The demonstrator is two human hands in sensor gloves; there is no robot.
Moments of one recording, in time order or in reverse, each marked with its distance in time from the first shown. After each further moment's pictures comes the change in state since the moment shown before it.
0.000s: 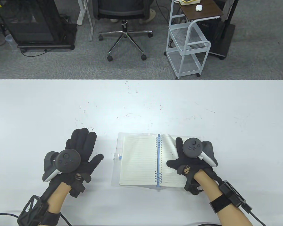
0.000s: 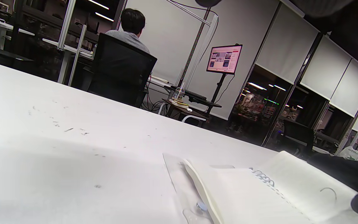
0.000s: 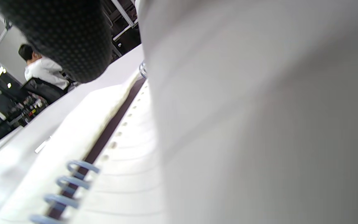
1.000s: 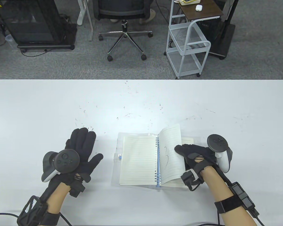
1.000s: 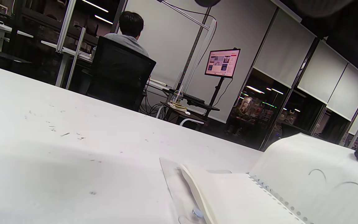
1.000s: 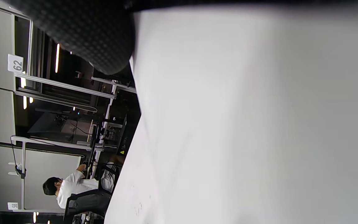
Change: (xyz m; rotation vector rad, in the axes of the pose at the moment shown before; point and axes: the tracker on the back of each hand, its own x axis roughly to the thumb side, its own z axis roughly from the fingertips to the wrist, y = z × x) left_hand -0.001 0.003 0.001 0.017 -0.009 0.008; right_hand -0.006 -0.029 0.017 -0.140 0.165 -0.674
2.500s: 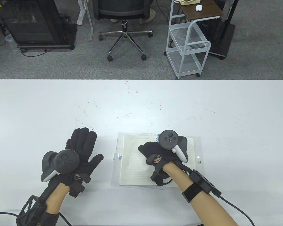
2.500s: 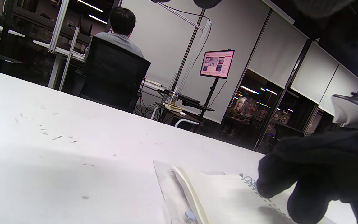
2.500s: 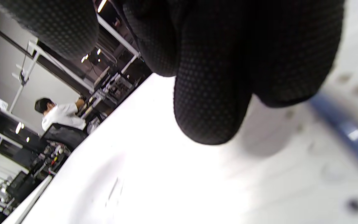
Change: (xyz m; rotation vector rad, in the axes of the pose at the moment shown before) left_hand 0.001 0.001 0.000 0.001 -0.027 0.003; right_hand 0.036 0.096 -0.035 0.026 -0.201 0.450
